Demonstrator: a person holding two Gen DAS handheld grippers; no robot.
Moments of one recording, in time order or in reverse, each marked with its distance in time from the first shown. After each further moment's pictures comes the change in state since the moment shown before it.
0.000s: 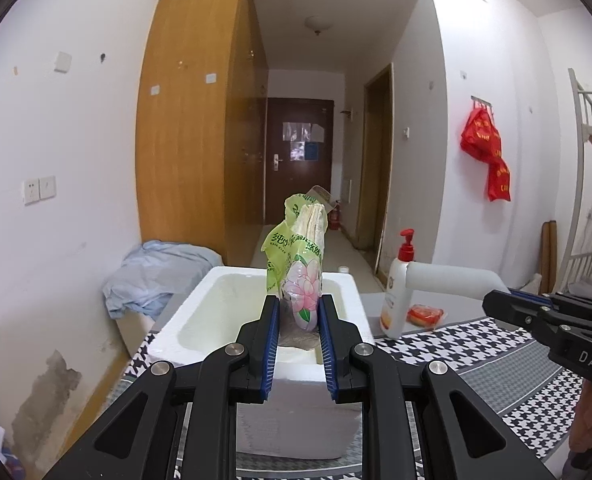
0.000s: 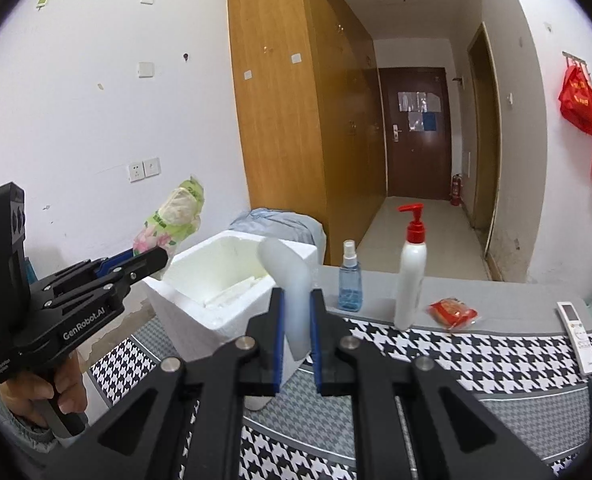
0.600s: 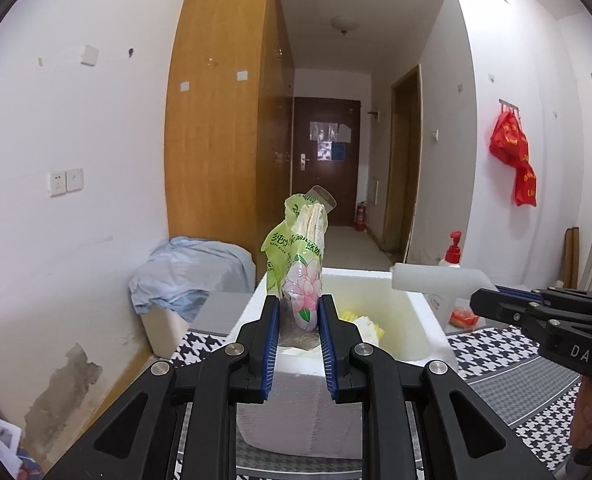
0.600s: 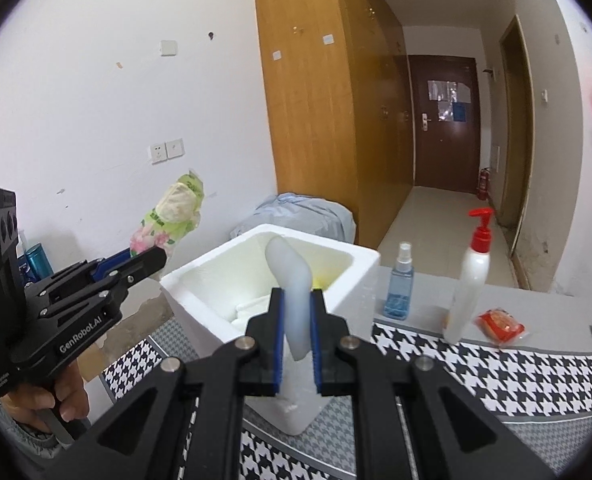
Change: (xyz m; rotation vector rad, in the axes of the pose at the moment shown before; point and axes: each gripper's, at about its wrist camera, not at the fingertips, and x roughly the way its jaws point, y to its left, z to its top) left arm 0.005 0.040 -0.001 -0.029 0.002 0.090; right arm 0.051 0.040 0.015 -0.041 0.062 0.088
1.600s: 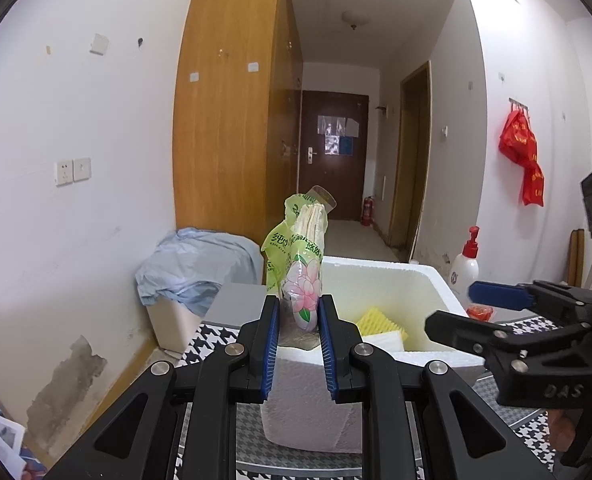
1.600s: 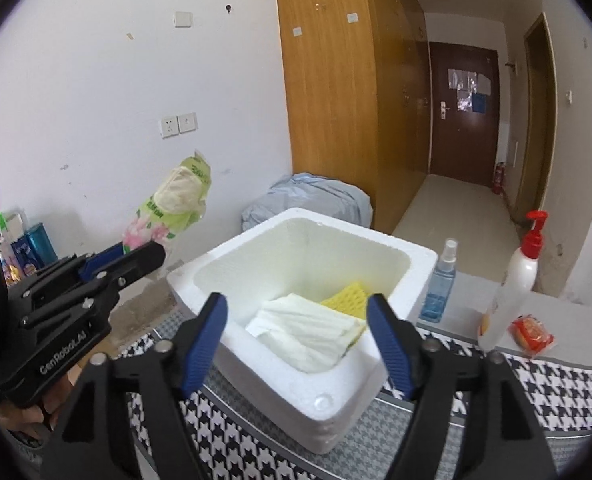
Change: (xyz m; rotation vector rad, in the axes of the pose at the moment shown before) left arm 0.009 0.020 -0.006 -0.017 0.027 0.014; right arm 0.045 0.028 0.004 -0.051 0.074 0.016
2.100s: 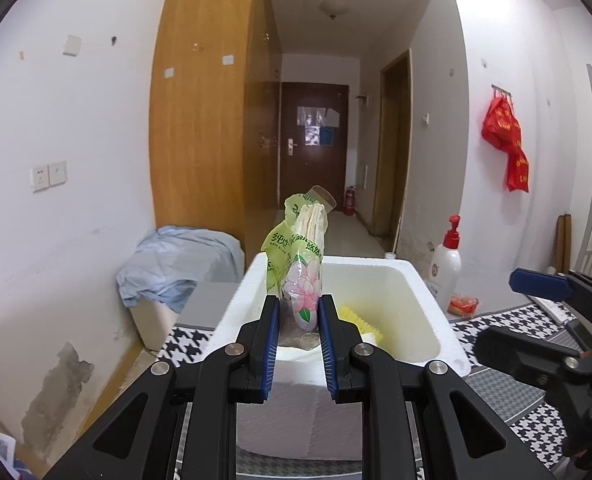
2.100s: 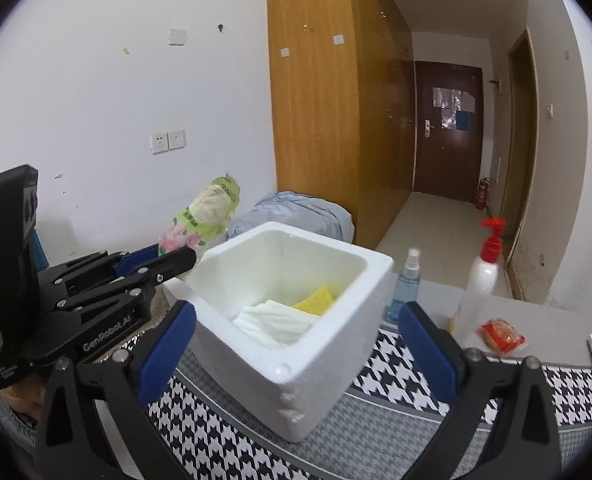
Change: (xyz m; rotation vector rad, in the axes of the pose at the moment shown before) left arm 0.019 -0.023 0.005 0.041 0.036 -0.064; right arm -0.036 -0.017 -0.010 0.007 -0.067 -0.049
